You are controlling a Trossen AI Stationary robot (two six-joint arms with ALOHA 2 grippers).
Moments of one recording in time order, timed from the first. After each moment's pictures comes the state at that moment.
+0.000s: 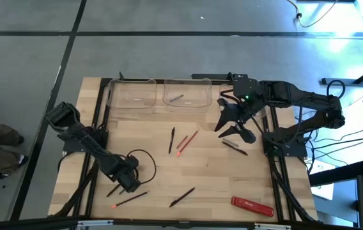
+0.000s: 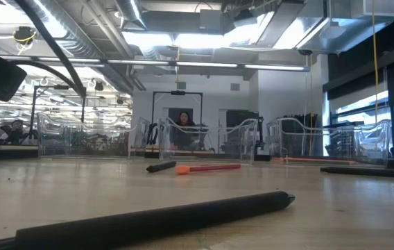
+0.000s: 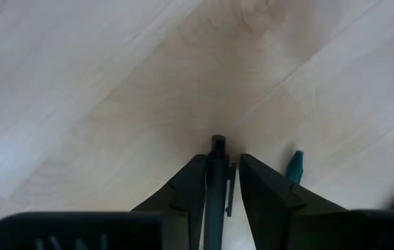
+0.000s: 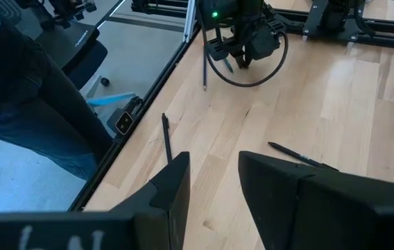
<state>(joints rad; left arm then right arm) -0.73 1.60 0.78 -0.67 -0.01 -1.62 -0.07 1.29 1.51 -0.94 -0.52 -0.21</state>
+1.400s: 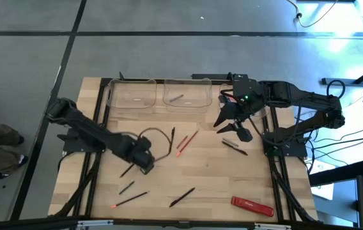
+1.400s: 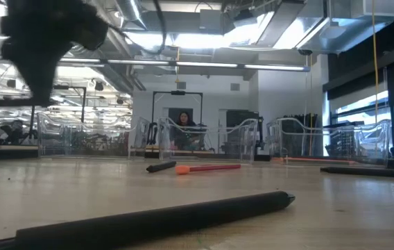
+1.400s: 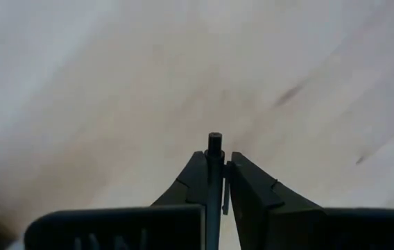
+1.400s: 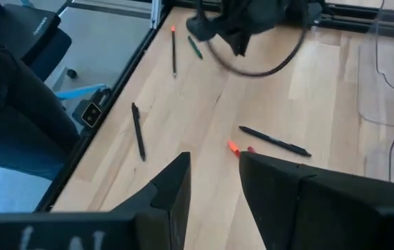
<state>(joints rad) -0.41 1.49 1.06 -1.01 -0.17 -1.27 -0.07 1.29 1.51 -0.96 -0.40 -0.22</state>
